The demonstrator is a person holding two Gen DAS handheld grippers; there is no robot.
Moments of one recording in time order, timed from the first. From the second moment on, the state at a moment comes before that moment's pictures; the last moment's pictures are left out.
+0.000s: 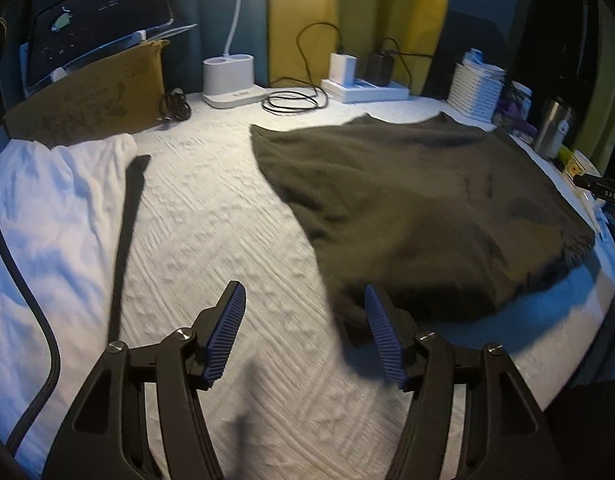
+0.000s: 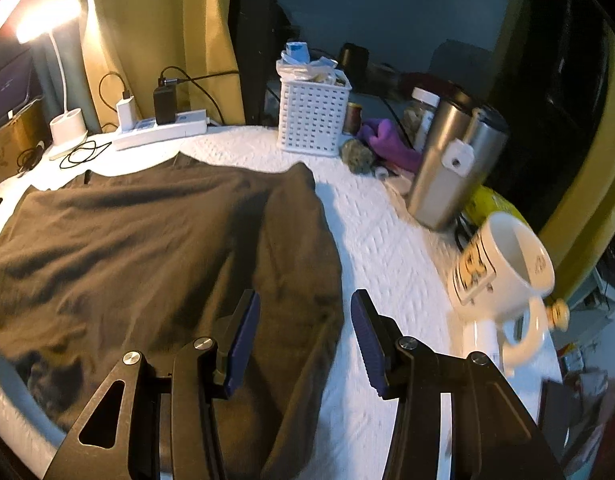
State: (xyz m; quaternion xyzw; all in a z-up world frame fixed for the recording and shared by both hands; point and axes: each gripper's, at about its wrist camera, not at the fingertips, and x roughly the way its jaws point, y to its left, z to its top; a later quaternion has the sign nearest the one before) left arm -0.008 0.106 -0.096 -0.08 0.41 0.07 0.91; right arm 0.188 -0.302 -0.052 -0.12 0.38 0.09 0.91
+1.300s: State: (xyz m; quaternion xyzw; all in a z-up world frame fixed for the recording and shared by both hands) left arm -0.012 0.075 -0.034 -0.01 0.37 0.05 0.93; right arm 0.152 -0.332 -0.066 -0.09 0.38 0.15 0.91
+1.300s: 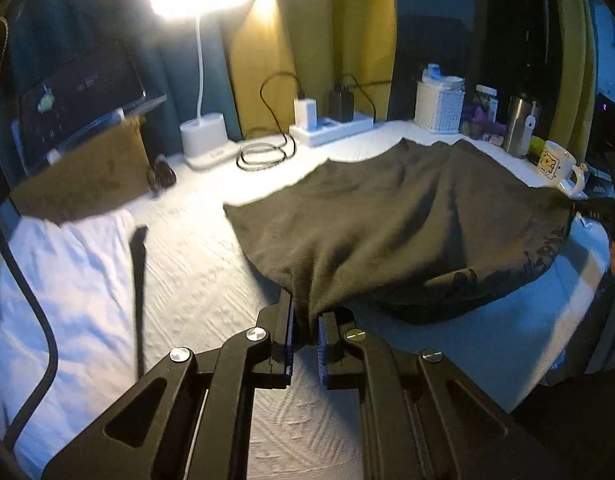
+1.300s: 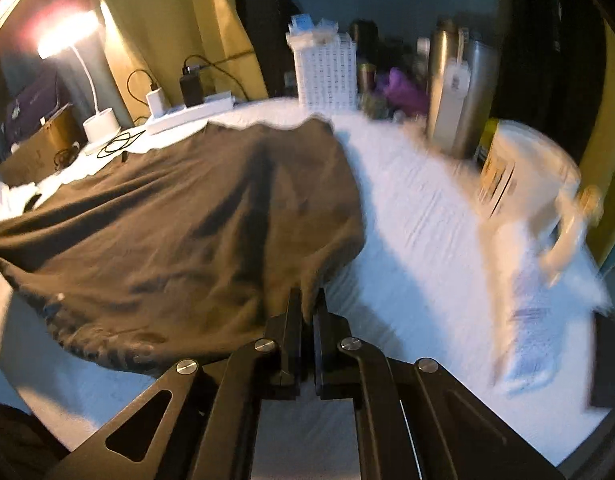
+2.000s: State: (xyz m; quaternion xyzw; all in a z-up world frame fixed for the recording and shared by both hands) left arm 0.005 0.112 -0.062 -0.08 0.38 0.05 0.92; right arm 0.181 -0.345 -0.088 -0.18 0.38 0.08 0.90
